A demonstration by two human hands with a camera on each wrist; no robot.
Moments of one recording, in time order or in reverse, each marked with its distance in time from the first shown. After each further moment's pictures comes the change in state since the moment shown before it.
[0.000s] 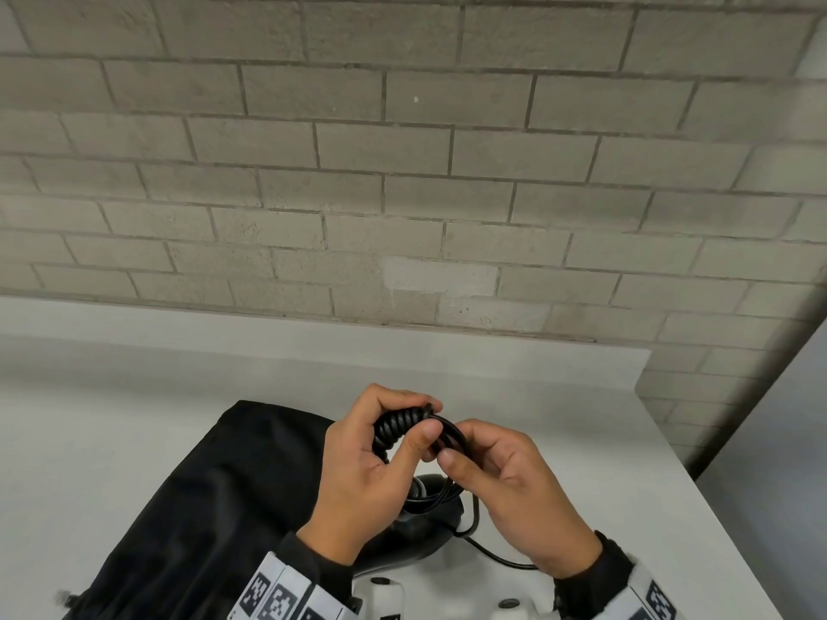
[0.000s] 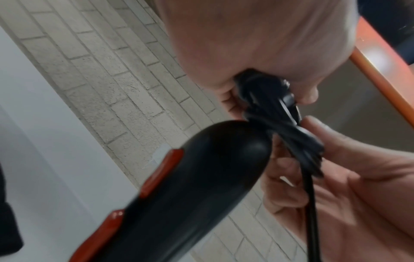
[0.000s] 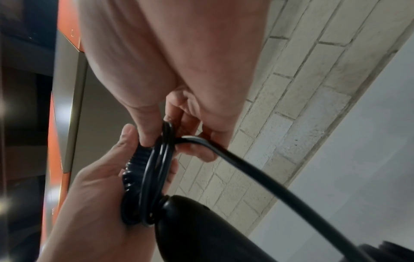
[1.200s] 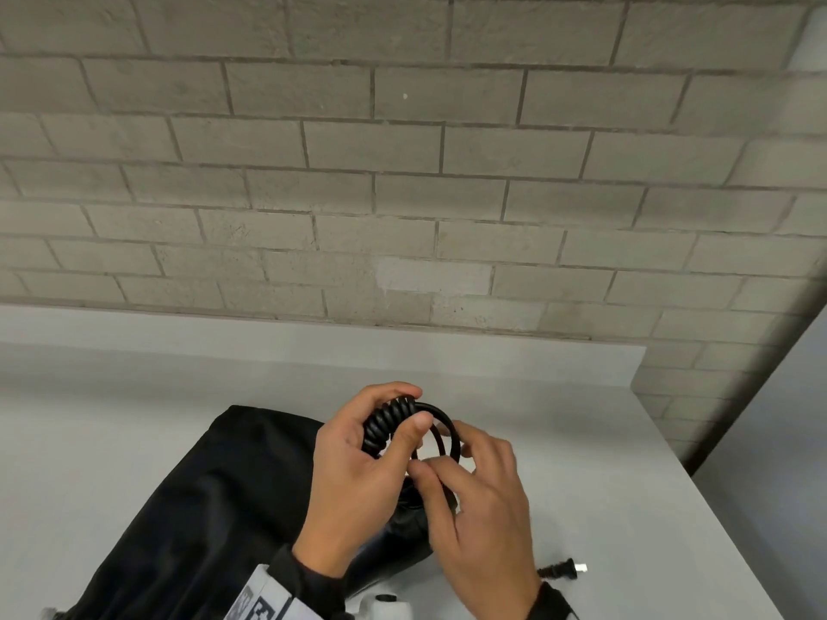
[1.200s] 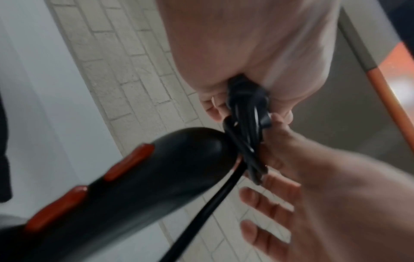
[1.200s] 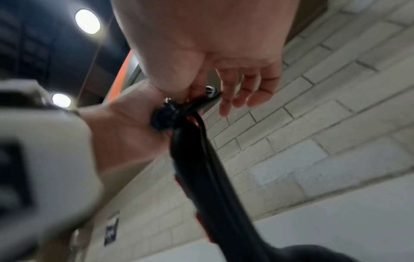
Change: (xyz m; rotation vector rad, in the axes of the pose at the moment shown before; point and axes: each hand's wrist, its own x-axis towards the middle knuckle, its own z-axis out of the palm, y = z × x) left_hand 0.004 0.010 0.002 0.014 0.043 -0.229; right_hand -0.010 0.024 0.039 -0.926 0.438 -0.265
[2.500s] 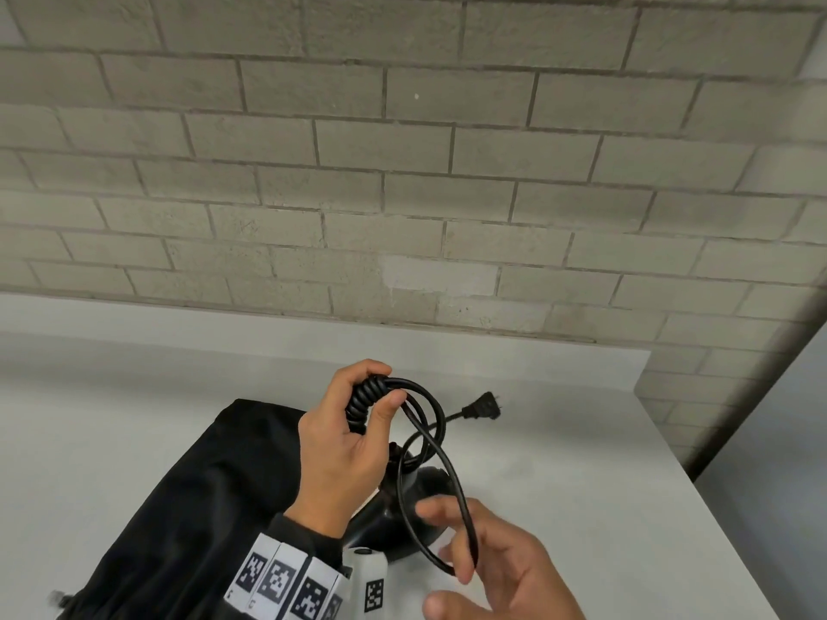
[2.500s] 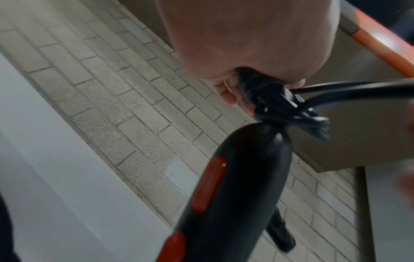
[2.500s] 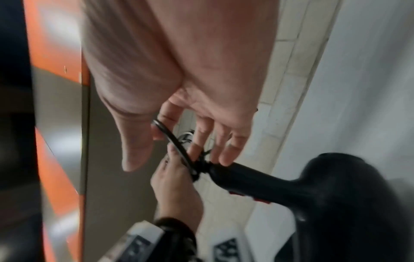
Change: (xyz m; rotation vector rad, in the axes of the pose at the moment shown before) left_hand 0.016 -0.025 -0.014 0.268 0.175 0.329; right_hand -0.030 0.003 -0.040 1.053 -0.530 0.413
